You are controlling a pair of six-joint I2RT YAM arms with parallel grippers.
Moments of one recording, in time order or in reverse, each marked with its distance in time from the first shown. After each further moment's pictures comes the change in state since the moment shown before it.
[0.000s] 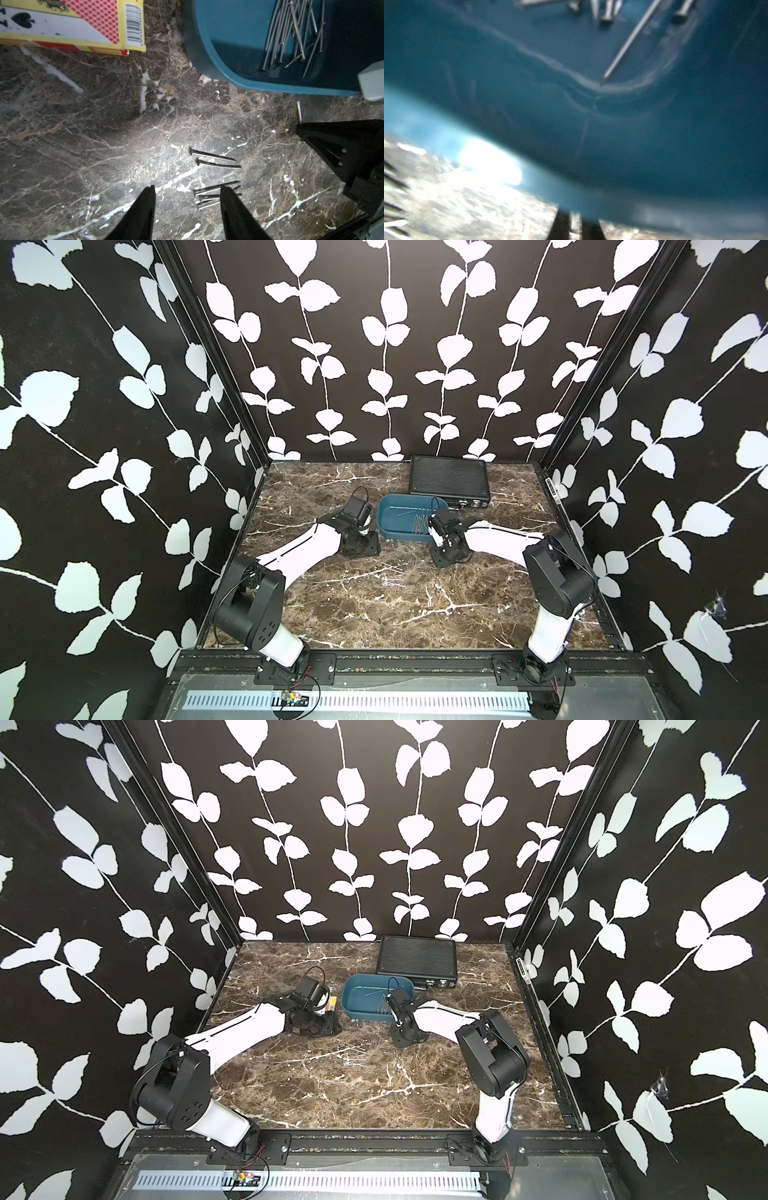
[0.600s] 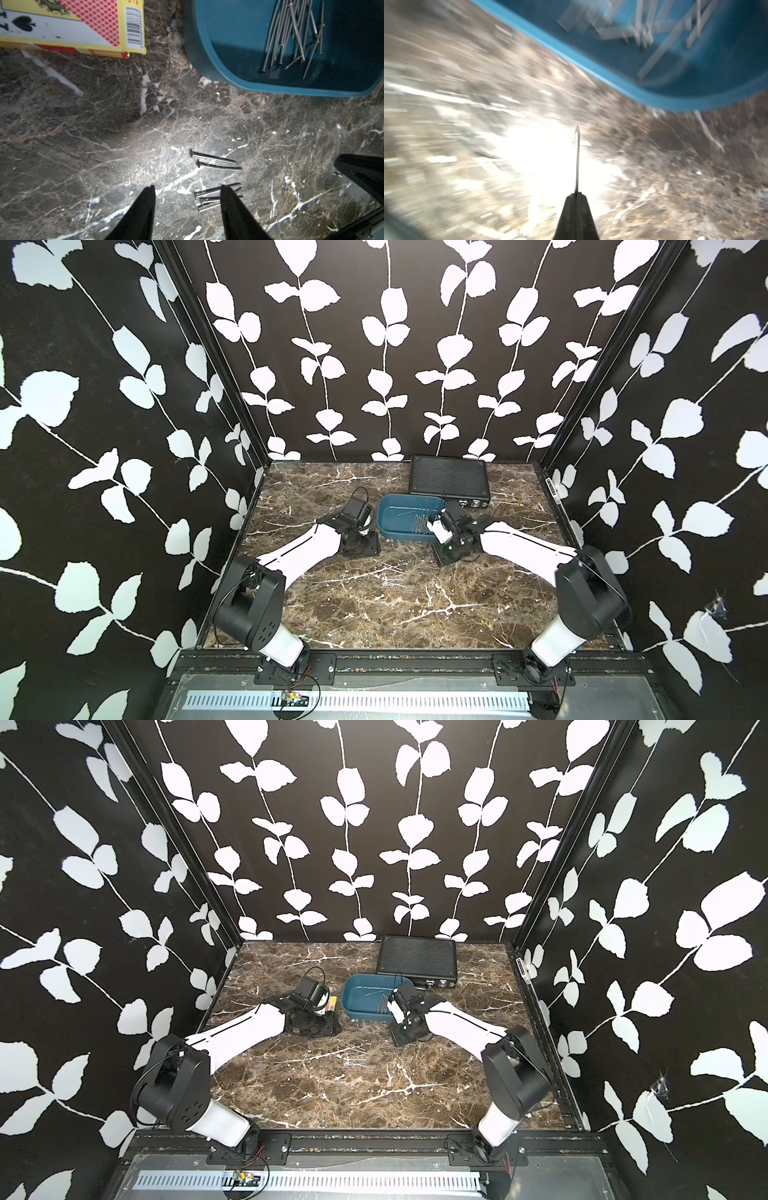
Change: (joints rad) left arm 0.000 0.000 -0.007 0.028 0.000 0.003; right arm -0.009 -0.214 0.017 -0.053 -0.243 -0.002
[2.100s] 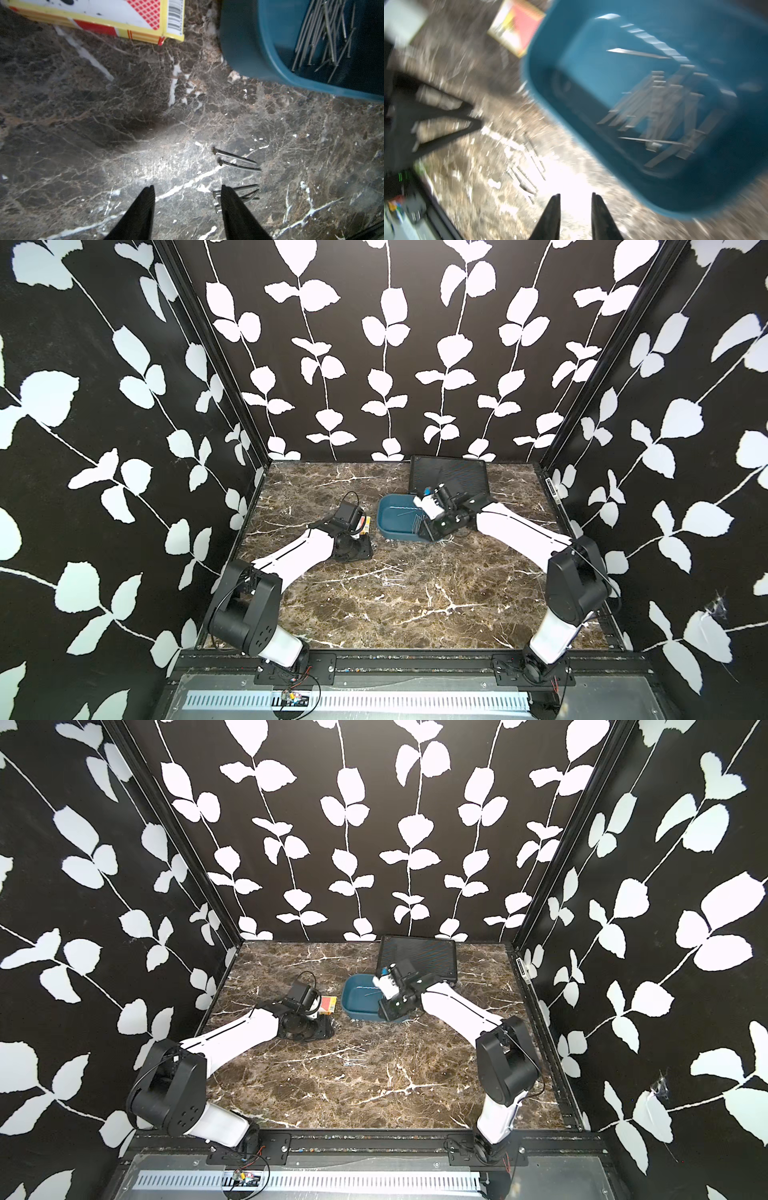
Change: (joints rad) left arm 0.068 -0.039 -0.094 0.028 0.002 -0.018; right arm 0.007 0.140 0.216 0.006 -0.103 -0.187
